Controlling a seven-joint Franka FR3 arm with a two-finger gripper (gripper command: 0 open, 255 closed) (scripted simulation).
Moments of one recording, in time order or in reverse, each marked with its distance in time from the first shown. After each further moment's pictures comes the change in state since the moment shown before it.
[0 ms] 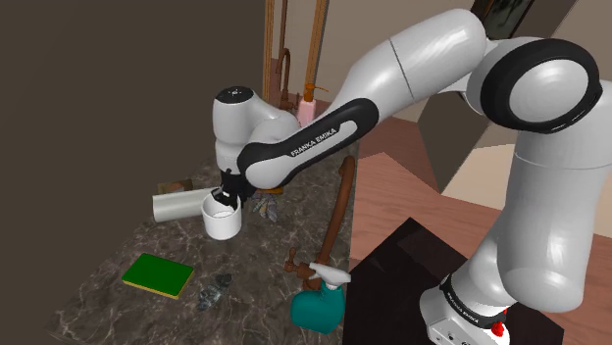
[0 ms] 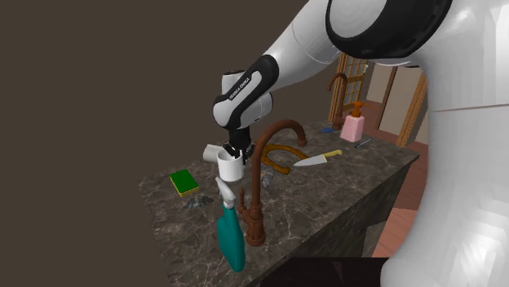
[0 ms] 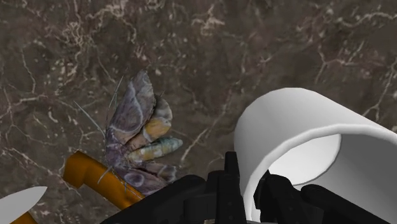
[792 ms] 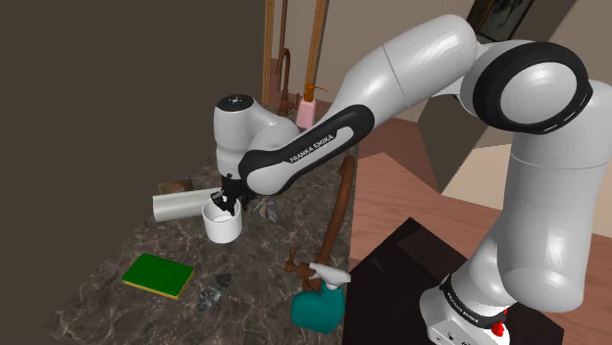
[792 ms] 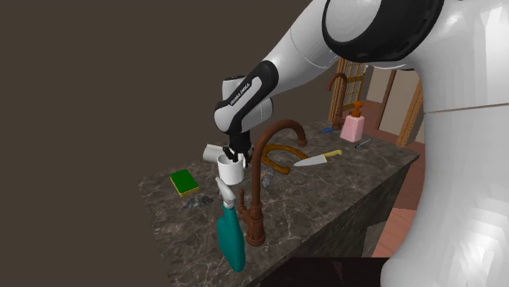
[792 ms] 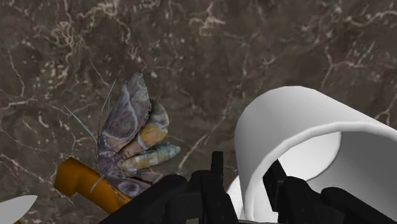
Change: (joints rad) arm 0.005 0.024 -0.008 -0.007 -0.014 0.030 0.011
